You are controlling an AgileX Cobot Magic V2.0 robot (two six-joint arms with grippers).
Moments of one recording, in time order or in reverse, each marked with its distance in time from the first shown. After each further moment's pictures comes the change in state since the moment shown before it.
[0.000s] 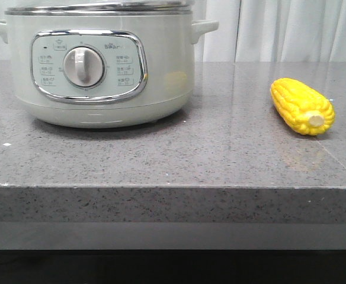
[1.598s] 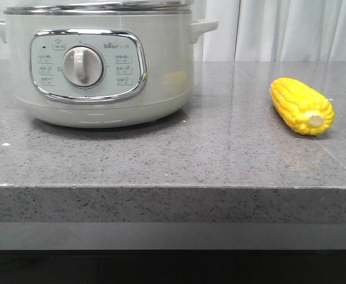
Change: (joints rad) left arm 0.000 0.374 -0.547 0.015 0.159 0.000; right arm 0.000 0.236 -0.528 0.000 0.225 0.000
